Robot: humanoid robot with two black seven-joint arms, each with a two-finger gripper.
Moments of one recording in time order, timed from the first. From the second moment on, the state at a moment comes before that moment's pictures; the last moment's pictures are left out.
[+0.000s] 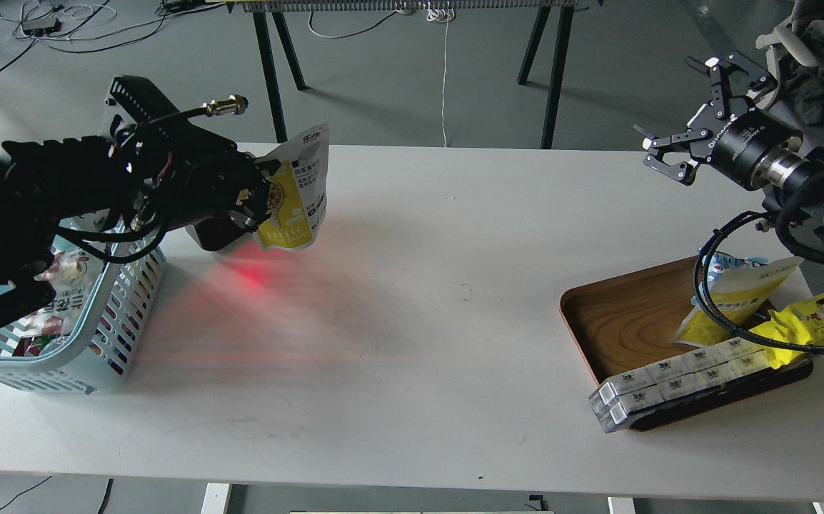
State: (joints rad) left arm -1.00 0.92 -0.42 -1.76 1.99 -0.49 0.13; right arm 0.81 -0.51 0.86 0.71 0.19 0.44 -0.26
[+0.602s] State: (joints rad) left arm -0.98 0.96 -0.54 -1.76 1.83 -0.49 0.12; right arm 0.80 -0.51 0.86 0.71 0.19 0.44 -0.26
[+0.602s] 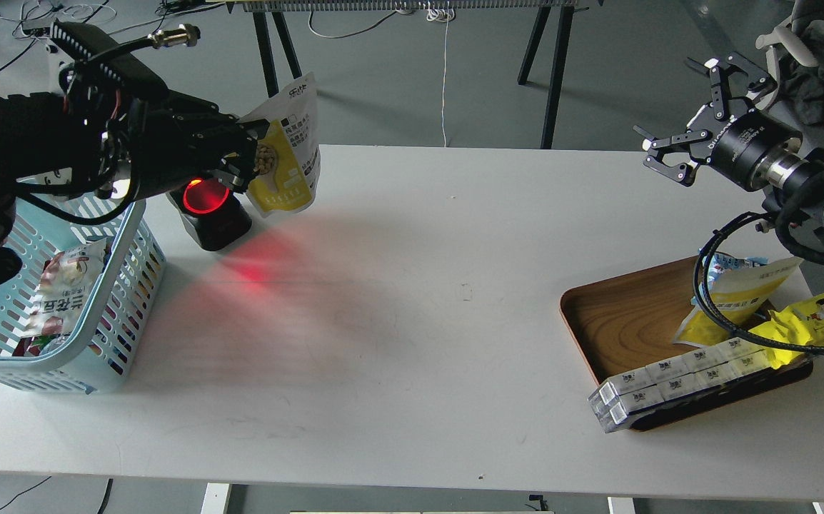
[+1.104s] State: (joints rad) left arm -0.84 0.99 -0.54 -1.76 1.82 -0.49 0.12; right arm 0.80 -0.51 0.86 0.72 0.19 0.44 -0.26
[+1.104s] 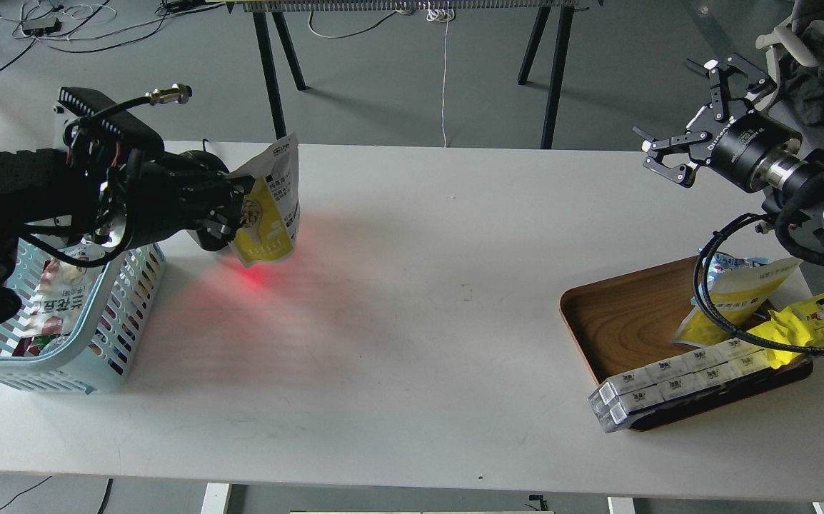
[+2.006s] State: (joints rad) left arm -0.87 1.46 -0.82 -1.64 1.69 -0.49 -0.25; right arm 0.81 -0.50 0.84 0.72 0.19 0.44 -0.26
